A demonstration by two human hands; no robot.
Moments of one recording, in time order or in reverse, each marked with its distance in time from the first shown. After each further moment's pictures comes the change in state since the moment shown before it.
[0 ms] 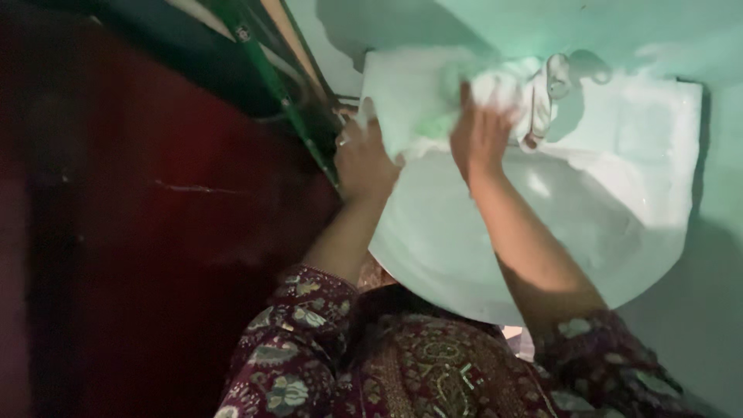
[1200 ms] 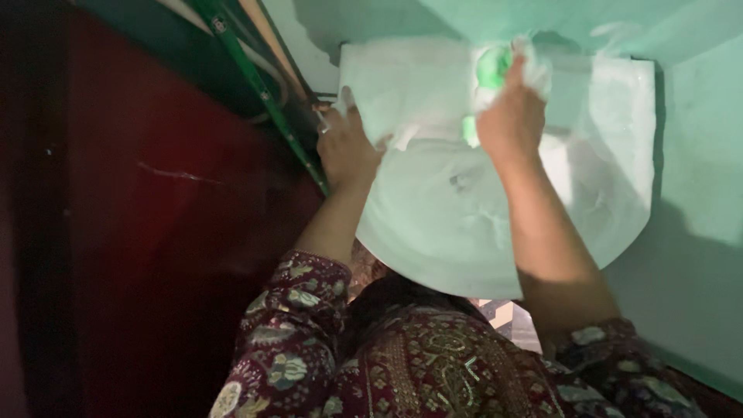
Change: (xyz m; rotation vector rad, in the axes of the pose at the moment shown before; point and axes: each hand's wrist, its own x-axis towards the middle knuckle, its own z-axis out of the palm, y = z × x) left_hand 0.005 0.004 -0.005 0.011 -0.003 -0.013; right_hand -0.009 0.028 -0.114 0.165 0.145 0.103
